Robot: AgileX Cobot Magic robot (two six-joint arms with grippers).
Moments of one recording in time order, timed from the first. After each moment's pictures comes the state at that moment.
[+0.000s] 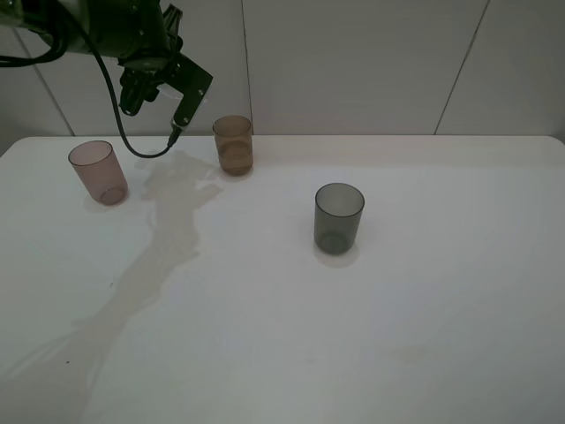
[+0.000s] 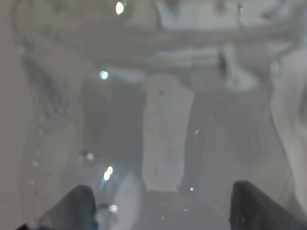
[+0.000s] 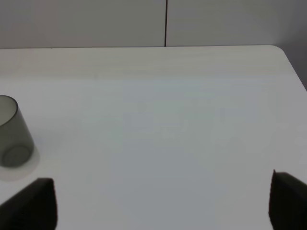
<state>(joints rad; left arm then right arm) -0.39 2.17 -1.63 1.23 0.53 0.70 -0.10 0.00 -0.52 0.00 1.06 -0.03</state>
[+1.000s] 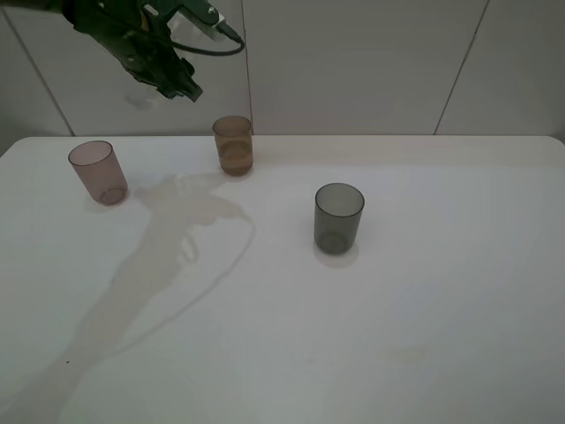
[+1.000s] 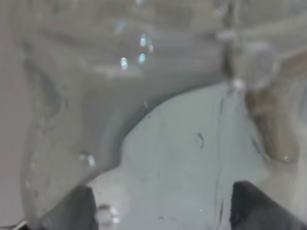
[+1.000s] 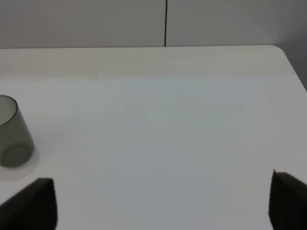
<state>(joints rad) -0.39 1.89 -1.39 0.56 0.35 -0.12 -0.10 0.00 -0.52 0.00 1.06 -0.03</state>
